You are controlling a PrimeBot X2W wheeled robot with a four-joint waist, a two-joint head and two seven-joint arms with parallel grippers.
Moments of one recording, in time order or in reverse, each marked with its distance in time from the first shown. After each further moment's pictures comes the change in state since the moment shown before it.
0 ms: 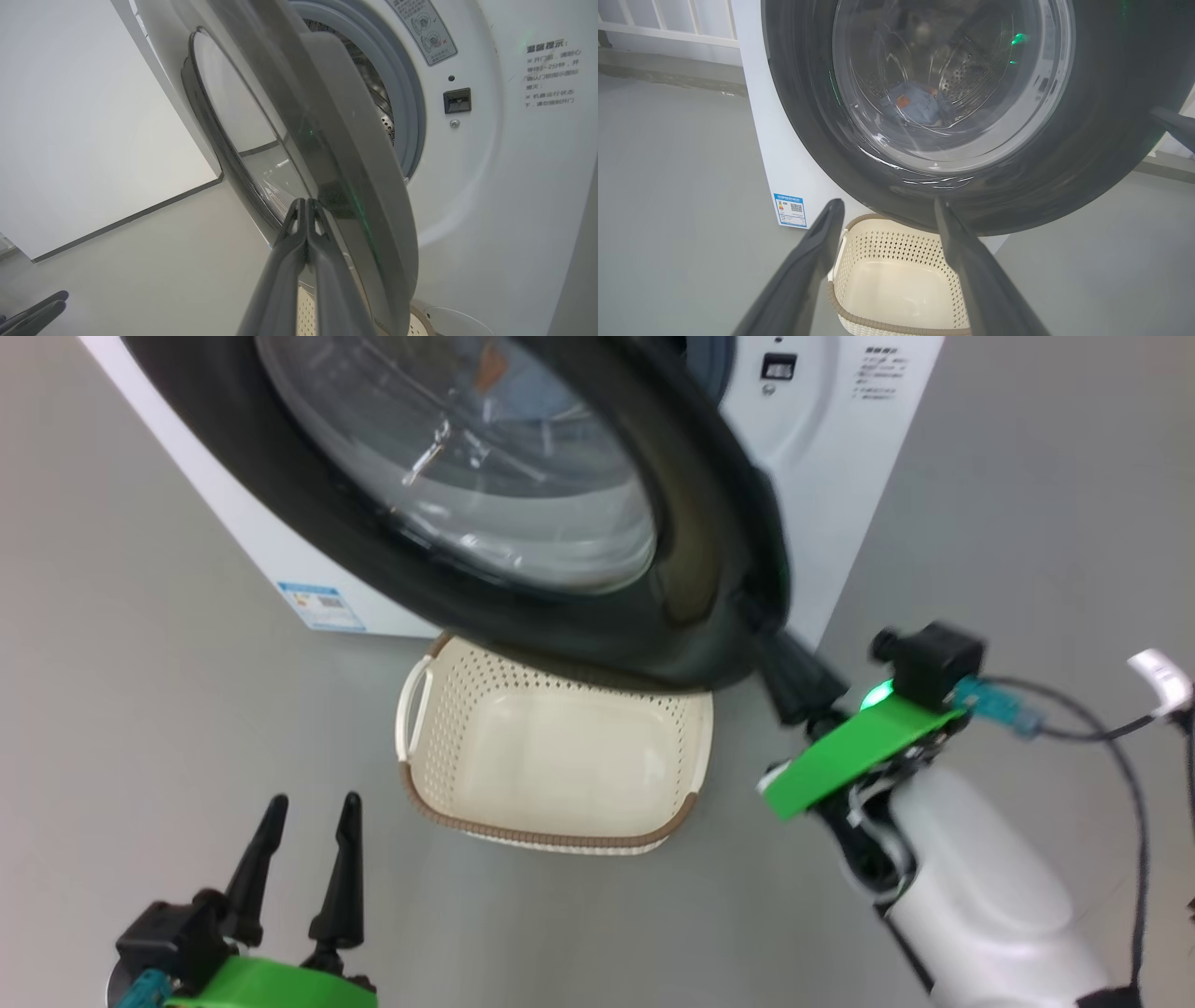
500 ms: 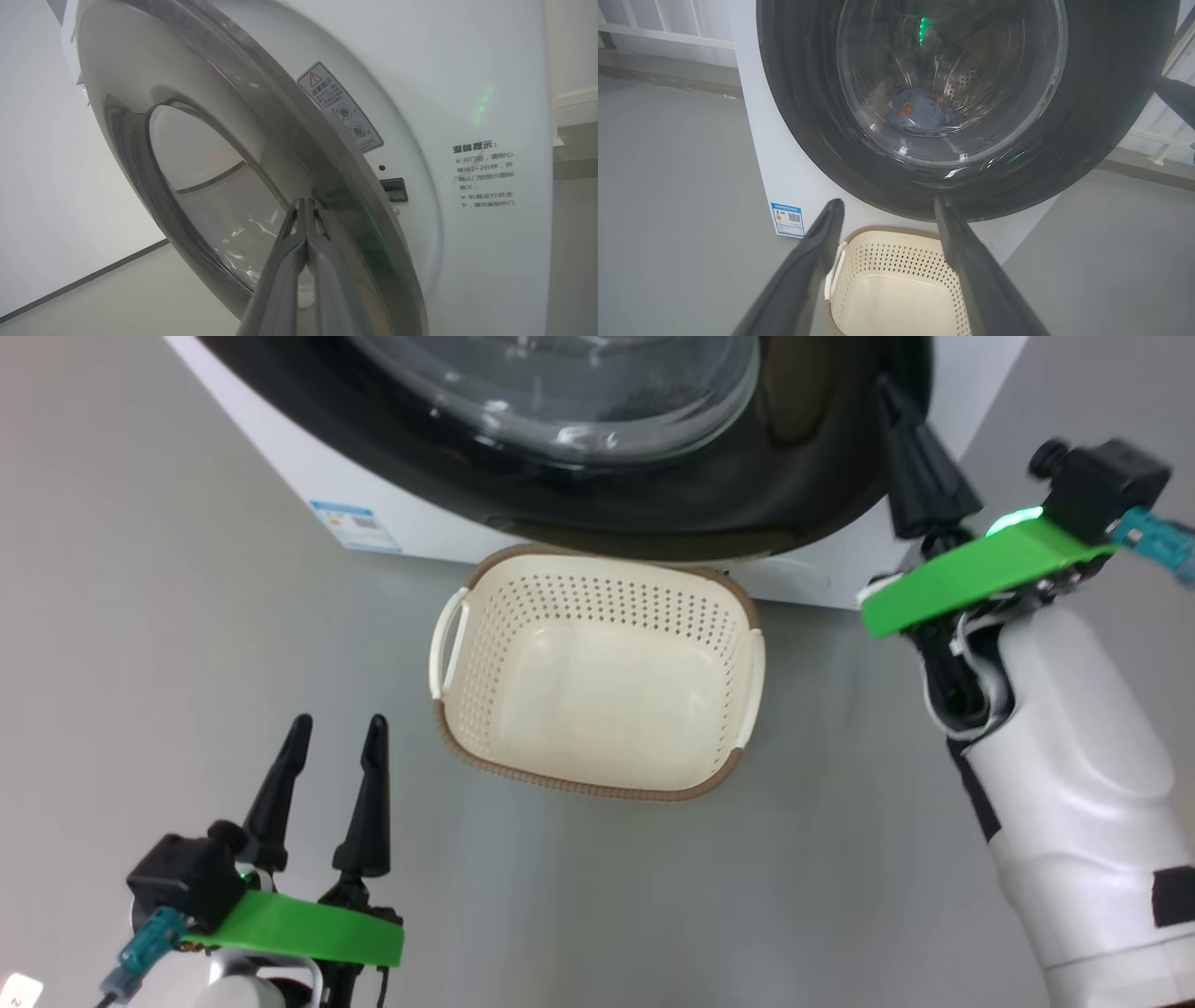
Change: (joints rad) left arm -0.116 -0.034 -0.033 -0.021 -0.007 0.000 0.000; right arm -0.229 -0.029 -0.212 0.040 -0.038 0.000 0.000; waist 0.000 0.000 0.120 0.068
